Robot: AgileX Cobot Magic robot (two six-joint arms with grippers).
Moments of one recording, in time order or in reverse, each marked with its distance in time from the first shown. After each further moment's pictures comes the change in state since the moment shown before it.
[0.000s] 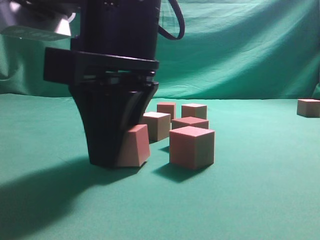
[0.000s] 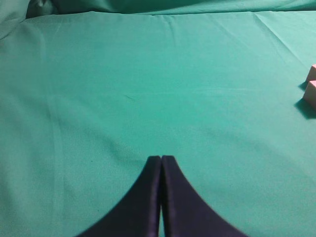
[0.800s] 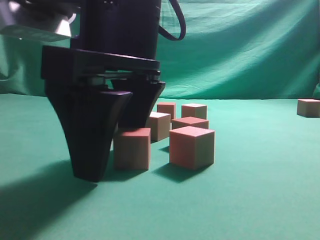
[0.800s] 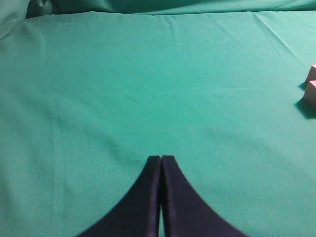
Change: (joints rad) left arm 0.000 0.000 0.000 0.000 0.000 0.000; right arm 0.000 0.000 0.000 0.016 0.015 0.000
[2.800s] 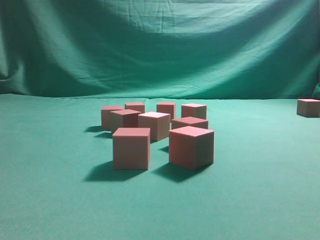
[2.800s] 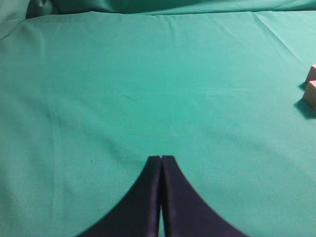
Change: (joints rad) left arm 0.000 0.000 0.000 0.000 0.000 0.000; right arm -0.657 -0.747 0.194 -0.298 0.217 0.500
